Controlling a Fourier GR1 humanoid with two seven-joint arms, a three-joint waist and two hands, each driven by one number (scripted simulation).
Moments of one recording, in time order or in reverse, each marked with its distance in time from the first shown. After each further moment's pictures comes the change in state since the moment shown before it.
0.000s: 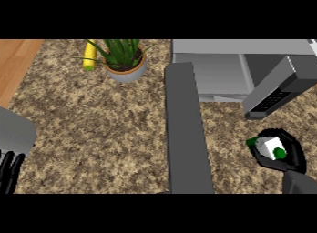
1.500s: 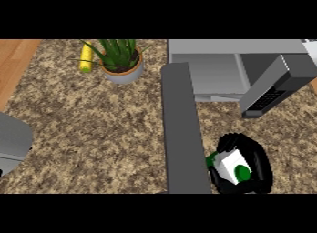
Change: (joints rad) left arm 0.075 0.019 0.129 0.030 0.096 -0.108 -0.062; right arm 0.470 0.276 0.494 -1.168 -0.145 -0.199 0.546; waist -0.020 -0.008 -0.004
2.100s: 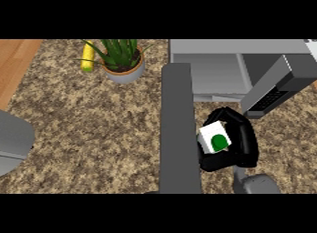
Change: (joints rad) left arm -0.009 0.009 0.079 0.034 0.031 -0.049 0.003; right arm -0.206 -0.025 0.100 0.003 0.037 -0.295 0.111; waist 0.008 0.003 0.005
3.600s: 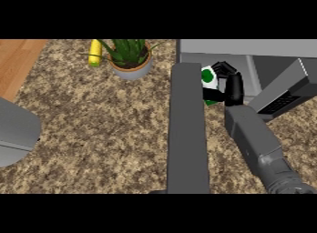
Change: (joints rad) left arm -0.148 0.034 0.082 0.141 0.008 -0.066 0.026; right arm -0.751 -0.057 -0.371 1.179 0.022 -0.162 -0.486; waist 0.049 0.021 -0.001
